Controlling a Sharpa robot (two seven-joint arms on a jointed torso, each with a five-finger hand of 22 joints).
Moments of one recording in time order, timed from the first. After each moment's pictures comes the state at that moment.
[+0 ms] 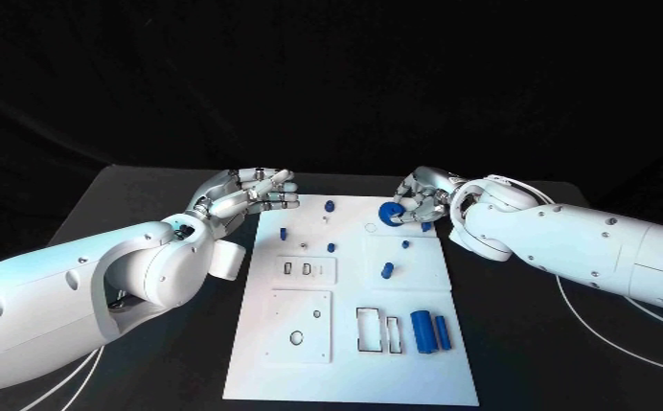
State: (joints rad) left arm 1.21 -0.94 -0.03 1.66 -0.03 -0.29 0.36; left_hand 1.39 -0.10 0.15 0.22 0.18 0.78 0.20 0.31 0.21 1.00 0.17 0.18 0.07 0.92 0.14 0.32 0.23 0.17 0.77 0.26 0.27 0.10; right arm 1.30 -0.73 -0.14 1.28 -1.23 -0.30 -0.16; right_hand 1.38 -0.20 0.08 0.28 0.34 0.90 0.13 0.17 0.48 1.41 0.05 1.42 1.31 1.46 -0.02 1.56 1.31 0.12 1.34 0.09 1.22 1.12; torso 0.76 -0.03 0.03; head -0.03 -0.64
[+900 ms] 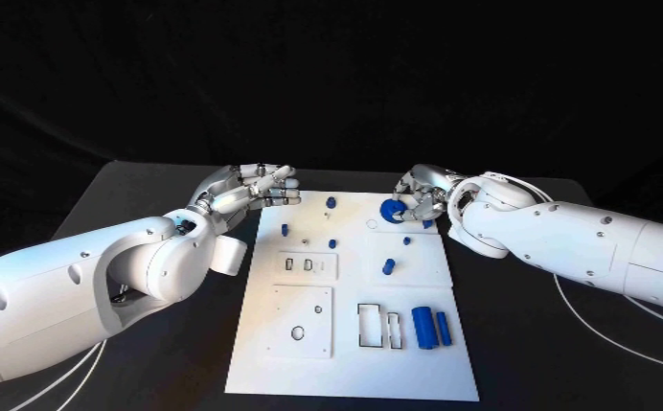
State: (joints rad) left arm 1.21 -0.94 -0.03 1.66 -0.03 -0.29 0.35; left_hand 1.39 -0.09 0.14 0.22 0.18 0.78 0.20 0.31 0.21 1.00 0.17 0.18 0.07 0.92 0.14 0.32 0.23 0.17 0.77 0.26 0.27 0.10; right arm 1.30 -0.71 -0.14 1.26 -1.28 -0.29 -0.17; right_hand 1.48 -0.20 0.18 0.26 0.33 0.94 0.12 0.18 0.51 1.44 0.04 1.46 1.31 1.46 -0.02 1.56 1.31 0.12 1.35 0.08 1.24 1.16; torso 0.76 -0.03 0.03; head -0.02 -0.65
